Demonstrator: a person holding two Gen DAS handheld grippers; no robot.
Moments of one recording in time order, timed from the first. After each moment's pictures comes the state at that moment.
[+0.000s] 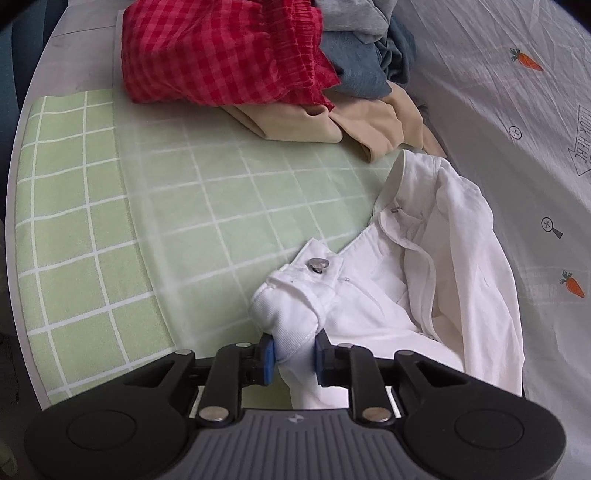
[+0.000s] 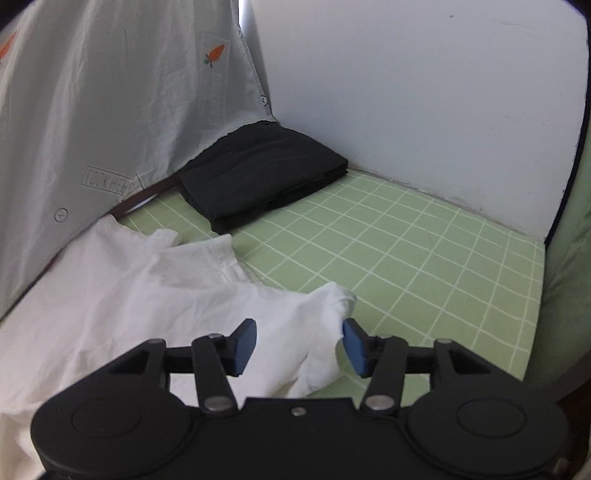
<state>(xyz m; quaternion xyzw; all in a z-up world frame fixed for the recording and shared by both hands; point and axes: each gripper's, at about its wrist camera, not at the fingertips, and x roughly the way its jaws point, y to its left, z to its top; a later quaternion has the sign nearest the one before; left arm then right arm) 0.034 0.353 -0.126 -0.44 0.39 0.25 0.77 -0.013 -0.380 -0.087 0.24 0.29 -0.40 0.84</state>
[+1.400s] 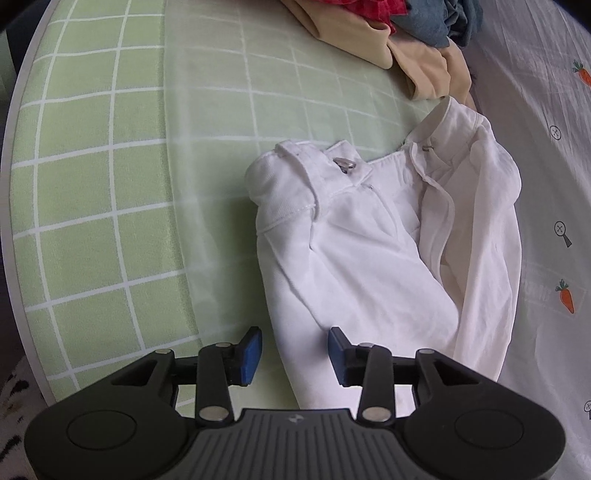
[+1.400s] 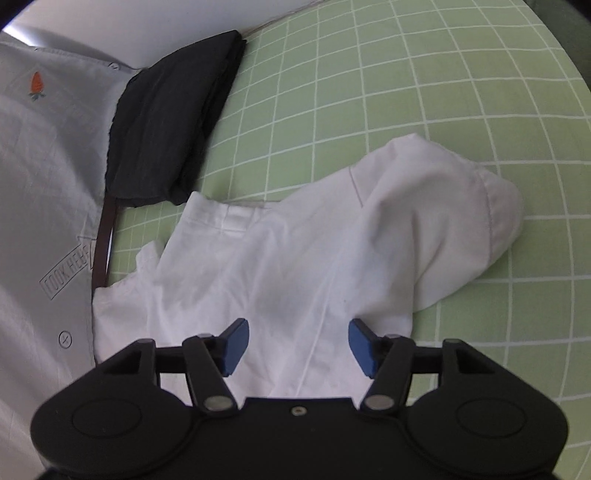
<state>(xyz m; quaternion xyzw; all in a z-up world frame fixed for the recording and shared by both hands) 0.021 0.331 -0.152 -0.56 0.43 0.23 0.67 0.043 -0.425 -0.148 0.61 0.27 -0.42 0.62</state>
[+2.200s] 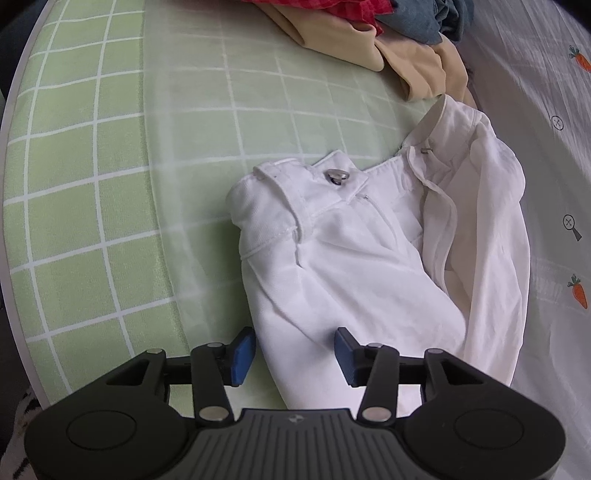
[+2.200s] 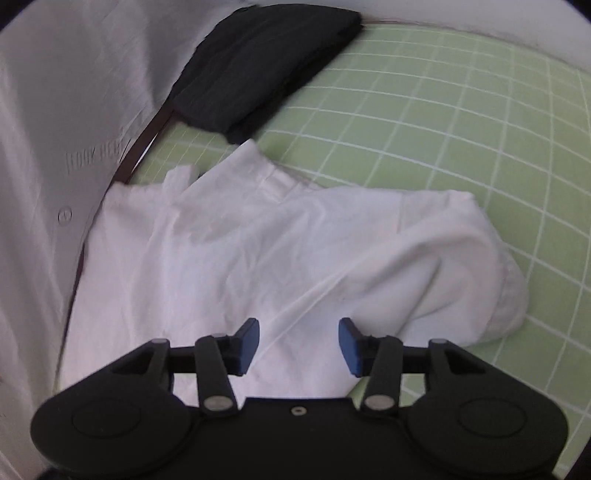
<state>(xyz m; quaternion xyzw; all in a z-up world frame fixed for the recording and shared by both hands) 0.035 0.333 -0.151 -0.53 0.45 0.24 0.68 0.051 -0.419 -0.139 0.45 0.38 -0.32 0.74</state>
